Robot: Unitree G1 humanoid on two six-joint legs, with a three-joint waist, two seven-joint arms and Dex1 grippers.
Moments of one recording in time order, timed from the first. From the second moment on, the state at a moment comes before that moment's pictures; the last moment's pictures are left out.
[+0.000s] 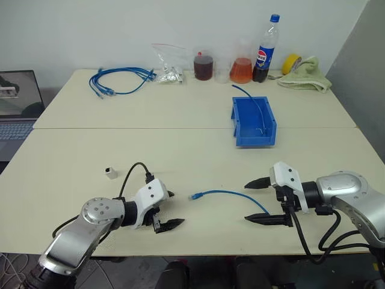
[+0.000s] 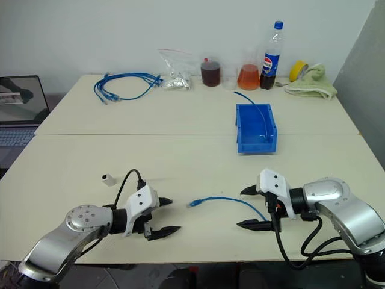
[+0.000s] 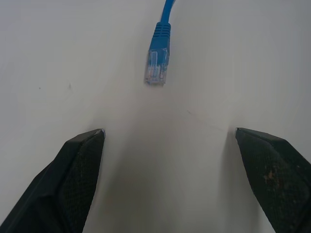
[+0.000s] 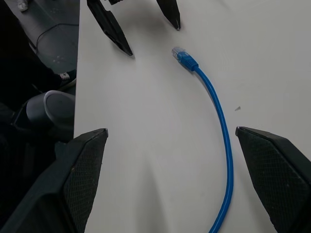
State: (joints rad) left arm -0.05 0.81 -0.15 -0.41 -0.29 0.58 -0.90; right arm -0.25 -0.88 0.12 -0.51 0.47 0.69 1.10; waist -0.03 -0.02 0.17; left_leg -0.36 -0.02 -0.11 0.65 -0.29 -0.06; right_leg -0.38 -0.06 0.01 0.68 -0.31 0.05
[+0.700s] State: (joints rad) left arm -0.30 0.72 -0.31 -0.24 -0.21 0.60 -0.95; right arm -0.21 -0.88 0.10 -0.59 0.51 0.71 1.02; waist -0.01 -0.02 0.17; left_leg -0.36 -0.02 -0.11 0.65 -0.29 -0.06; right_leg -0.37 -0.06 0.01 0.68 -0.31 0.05
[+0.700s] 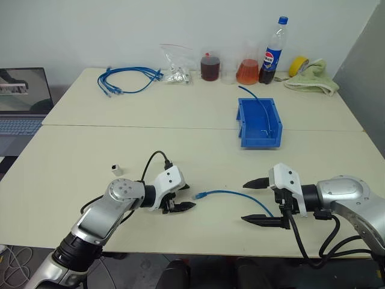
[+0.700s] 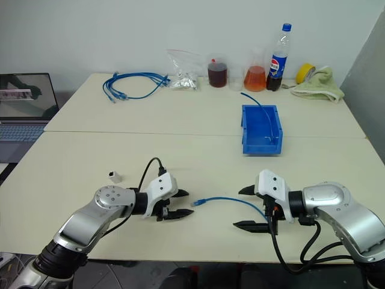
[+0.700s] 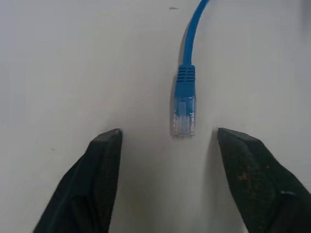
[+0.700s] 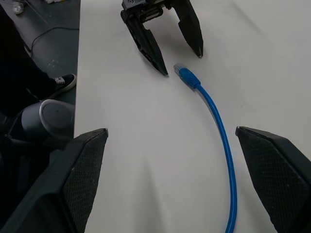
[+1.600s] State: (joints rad) left arm -0.25 0.60 -0.28 -0.26 -0.23 0.59 -0.93; right arm -0.16 -0.83 0.06 -0.62 0.60 0.71 0.98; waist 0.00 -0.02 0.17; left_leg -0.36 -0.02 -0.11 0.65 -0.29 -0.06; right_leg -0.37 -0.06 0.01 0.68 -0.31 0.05
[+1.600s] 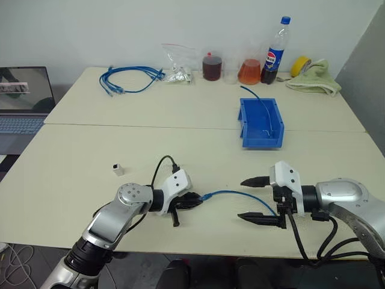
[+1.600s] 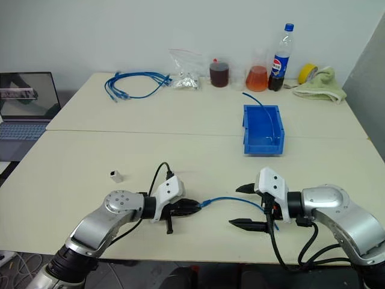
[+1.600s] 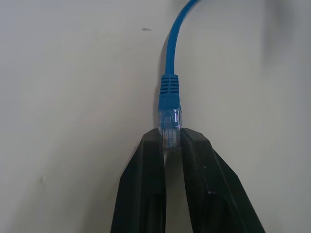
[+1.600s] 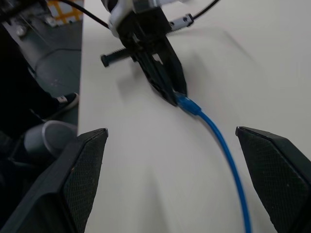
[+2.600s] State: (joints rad) left arm -0.33 0.61 -0.11 -0.32 -0.62 0.76 -1.05; right arm -0.17 -0.59 -0.01 -0.43 0.87 0.82 0.84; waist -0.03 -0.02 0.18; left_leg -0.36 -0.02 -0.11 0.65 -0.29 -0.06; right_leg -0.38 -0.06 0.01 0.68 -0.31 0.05
